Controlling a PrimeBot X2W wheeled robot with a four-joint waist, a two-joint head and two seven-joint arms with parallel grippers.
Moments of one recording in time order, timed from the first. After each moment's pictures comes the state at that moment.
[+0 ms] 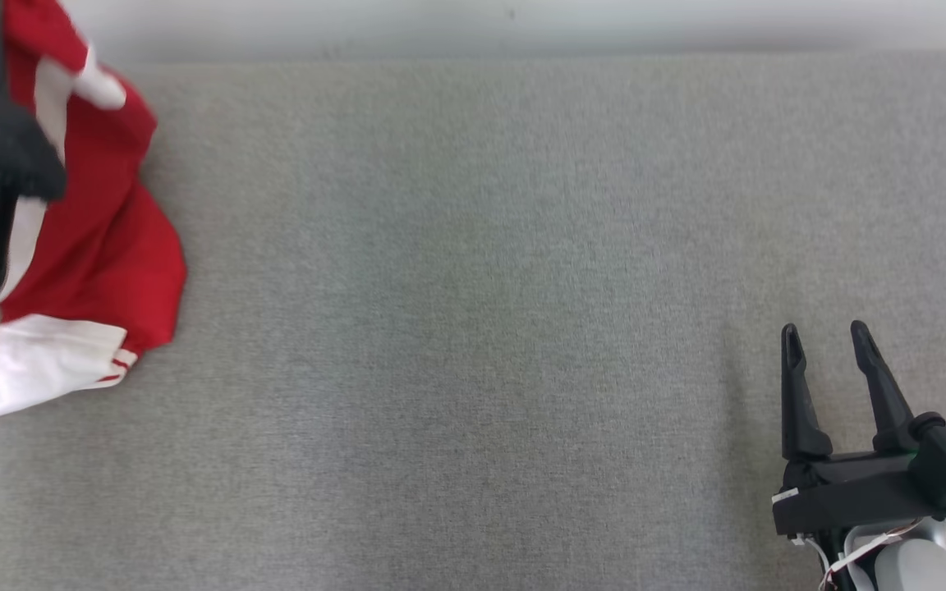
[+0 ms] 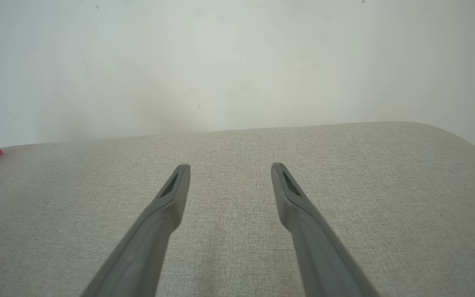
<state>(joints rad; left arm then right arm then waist) -1.12 0.38 -0.19 0.93 -0.29 -0.12 -0.15 -0.16 -0.12 -0.03 0.14 0.18 0.13 -0.24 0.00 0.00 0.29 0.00</state>
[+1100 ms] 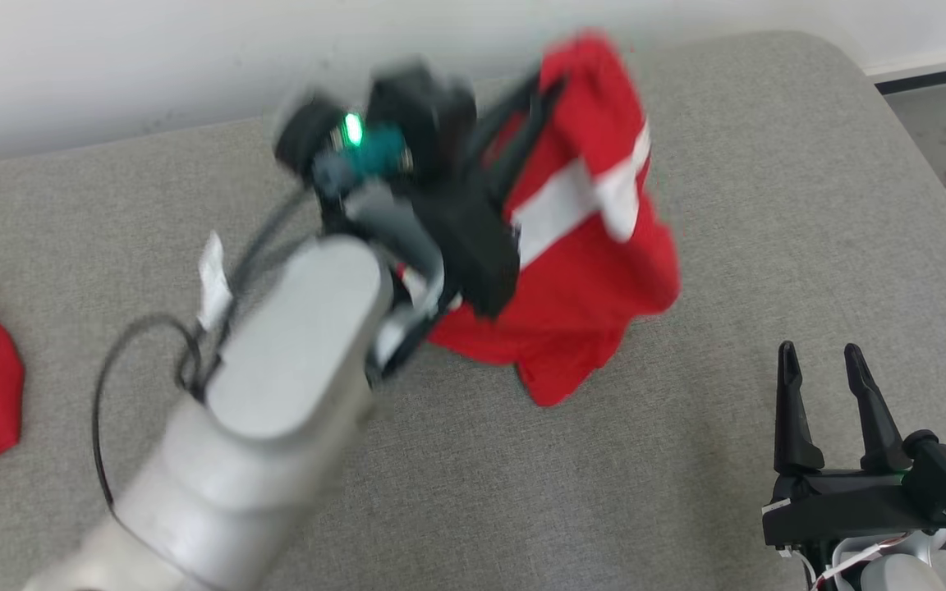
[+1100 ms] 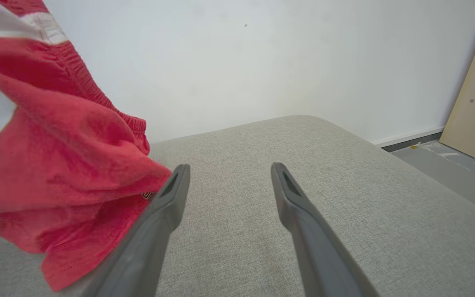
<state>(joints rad) -1.04 0.07 -0.64 0.45 -0.48 -0.12 -0.04 -0.15 -0.06 -0.06 0.18 0.21 0.13 -0.26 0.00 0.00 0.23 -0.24</state>
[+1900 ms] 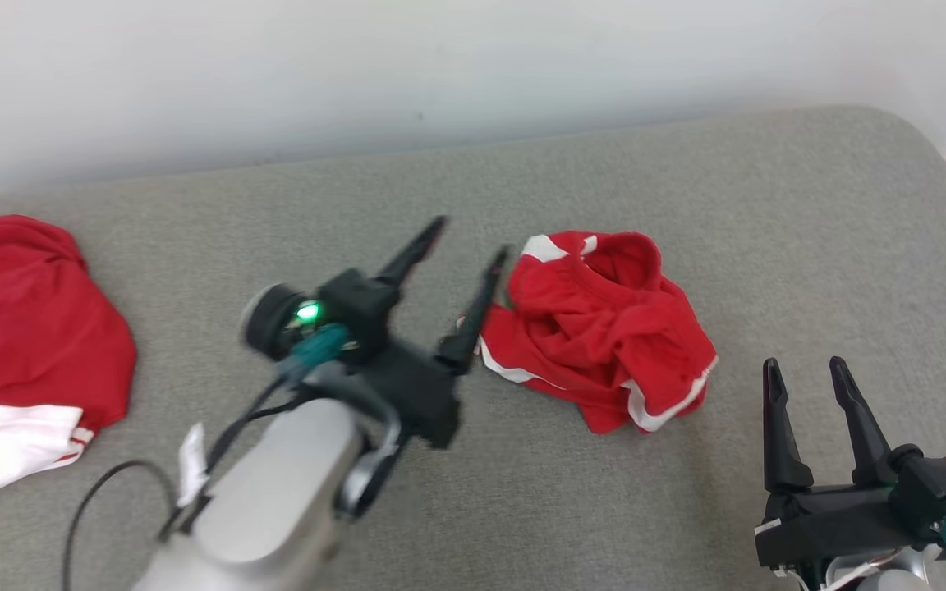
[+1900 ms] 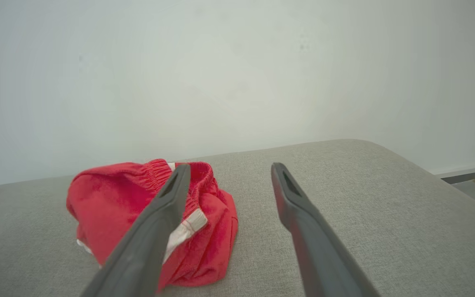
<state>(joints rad) -0.74 0.15 -0.72 0.45 -0.52 0.02 -0.26 -0.11 -0.08 -0.02 0.16 0.19 0.13 -0.26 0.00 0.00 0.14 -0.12</state>
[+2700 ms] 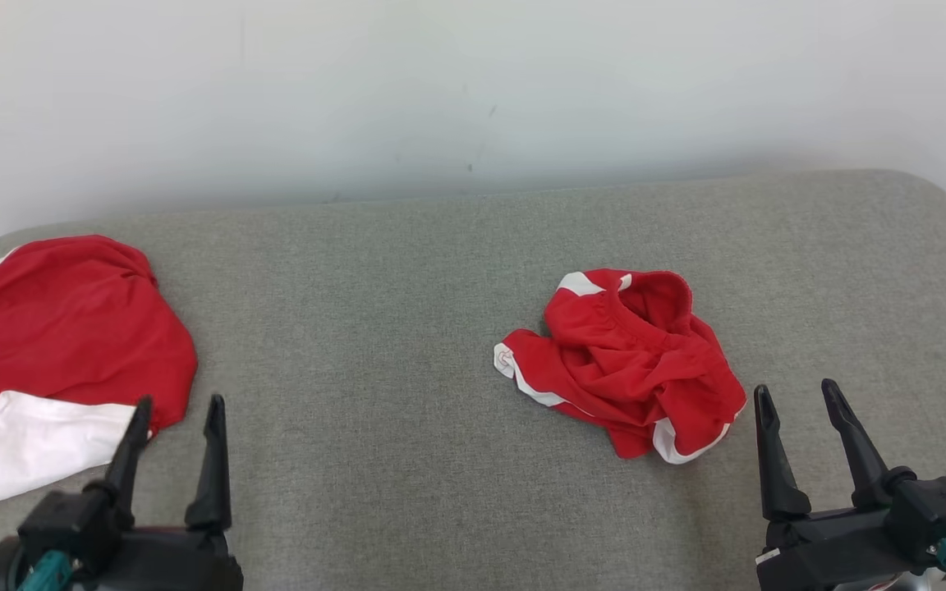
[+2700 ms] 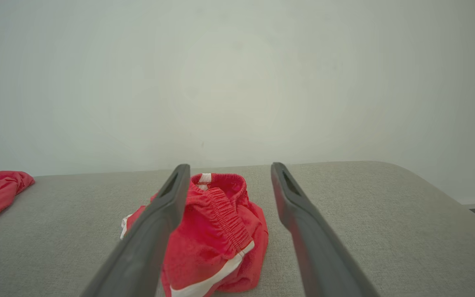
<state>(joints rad) -0.13 0.34 -0.24 0.08 -0.44 0.14 -0.26 -0.04 -0.11 0.01 0.09 0.18 0.13 -0.23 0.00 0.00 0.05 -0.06</state>
